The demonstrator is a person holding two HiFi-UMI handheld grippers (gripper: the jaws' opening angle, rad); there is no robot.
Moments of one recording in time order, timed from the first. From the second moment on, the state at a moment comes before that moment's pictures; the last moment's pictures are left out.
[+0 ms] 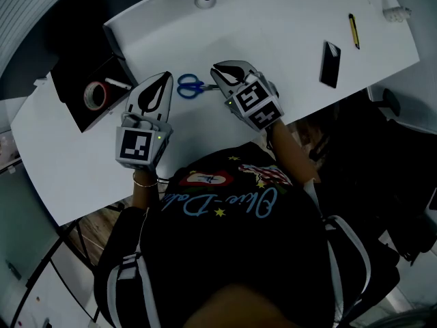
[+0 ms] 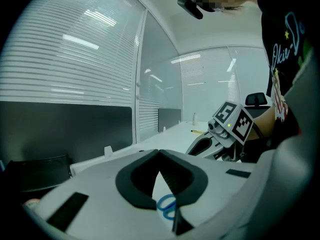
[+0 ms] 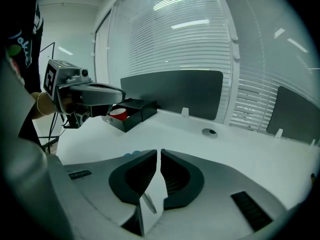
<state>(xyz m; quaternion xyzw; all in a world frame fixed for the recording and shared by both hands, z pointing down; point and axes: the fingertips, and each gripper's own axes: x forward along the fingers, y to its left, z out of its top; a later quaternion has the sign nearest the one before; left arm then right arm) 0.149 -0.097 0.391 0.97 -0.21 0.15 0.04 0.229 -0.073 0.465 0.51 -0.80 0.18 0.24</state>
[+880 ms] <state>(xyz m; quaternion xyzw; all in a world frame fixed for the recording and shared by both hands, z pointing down) 0.100 -0.116 0.411 0.96 -0.25 0.15 0.07 0.148 -0.080 0.512 0.38 -0.85 0.18 0.33</state>
